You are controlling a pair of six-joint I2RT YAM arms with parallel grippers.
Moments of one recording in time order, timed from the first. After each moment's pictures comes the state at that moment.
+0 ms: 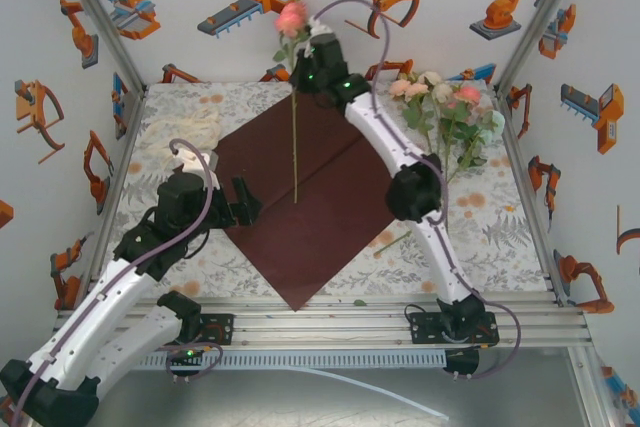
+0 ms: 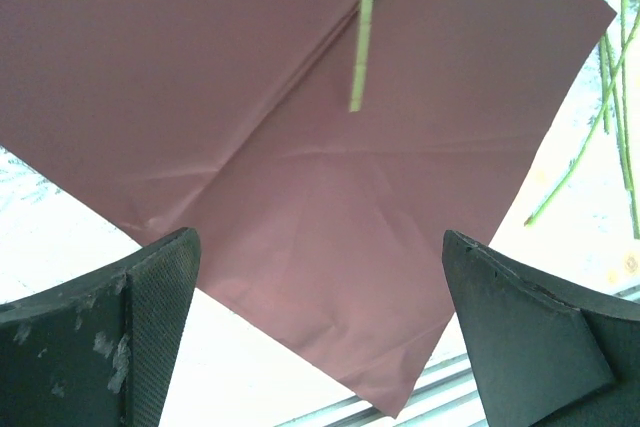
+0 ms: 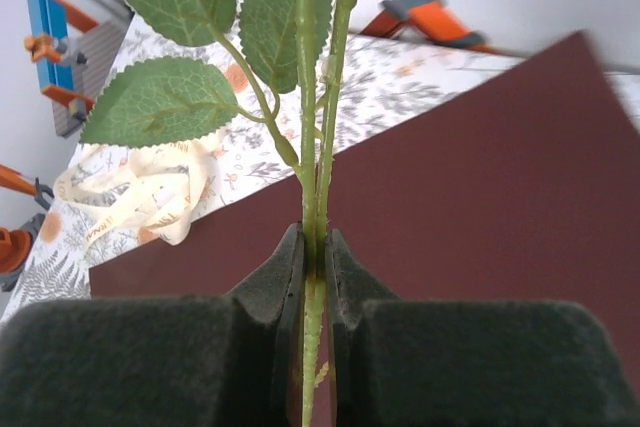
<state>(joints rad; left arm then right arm) -0.56 0.73 0.74 -0.53 -0.08 -0.47 0.58 2.57 2.66 -0.47 -0.07 0.40</state>
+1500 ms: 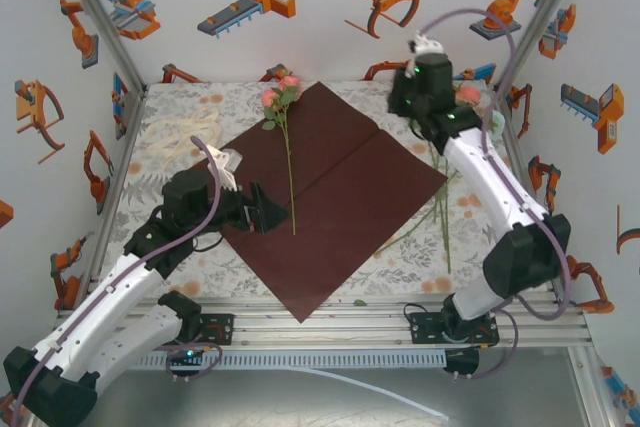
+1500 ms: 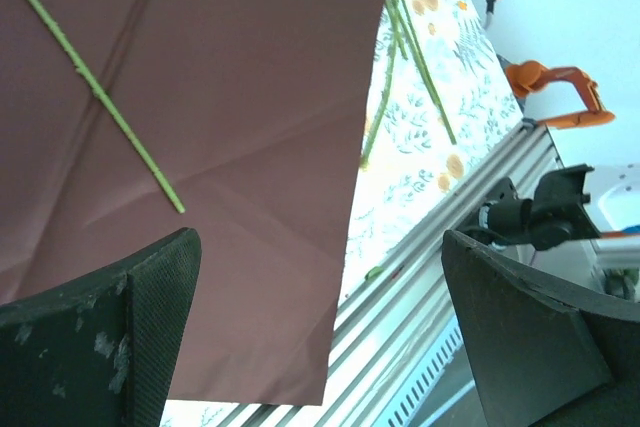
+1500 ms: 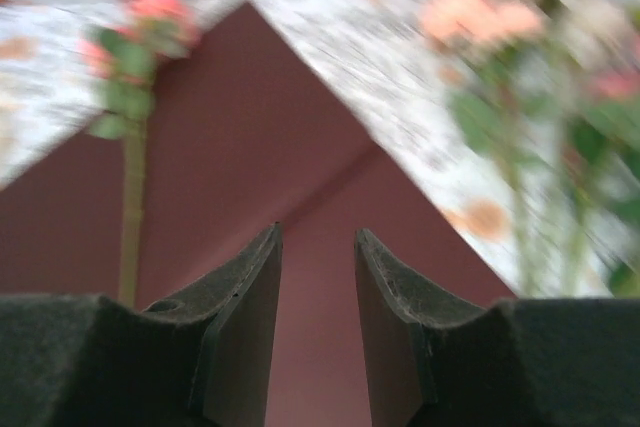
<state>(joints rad) -0.58 0.77 0.69 -0.30 0.35 -0.51 0.29 1.53 1.44 -0.39 0.11 0.23</state>
